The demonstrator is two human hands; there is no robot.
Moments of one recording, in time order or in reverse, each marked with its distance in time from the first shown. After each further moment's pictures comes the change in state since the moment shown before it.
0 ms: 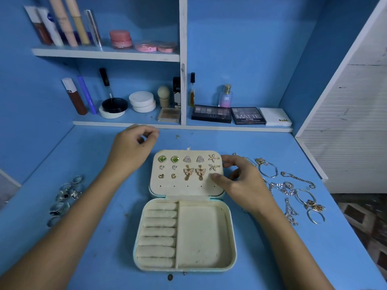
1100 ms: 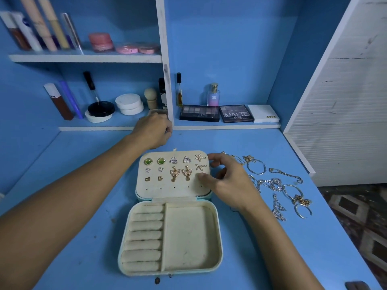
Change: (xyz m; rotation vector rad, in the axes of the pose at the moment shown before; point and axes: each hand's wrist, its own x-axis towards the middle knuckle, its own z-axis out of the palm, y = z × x) left_hand 0.081 0.011 0.062 0.745 -0.422 0.346; right_hand 0.001 -0.001 -0.002 0.039 -0.058 0.011
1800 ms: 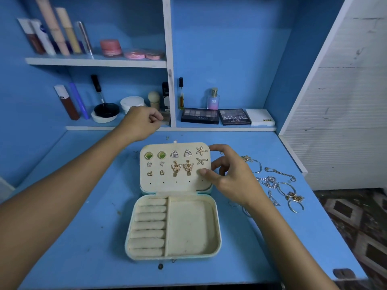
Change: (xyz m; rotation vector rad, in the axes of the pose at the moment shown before) left_hand -0.031 -0.011 -0.040 -0.464 0.175 -0.206; right_hand -0.016 -0.021 -0.013 -0.003 -0.028 -0.149
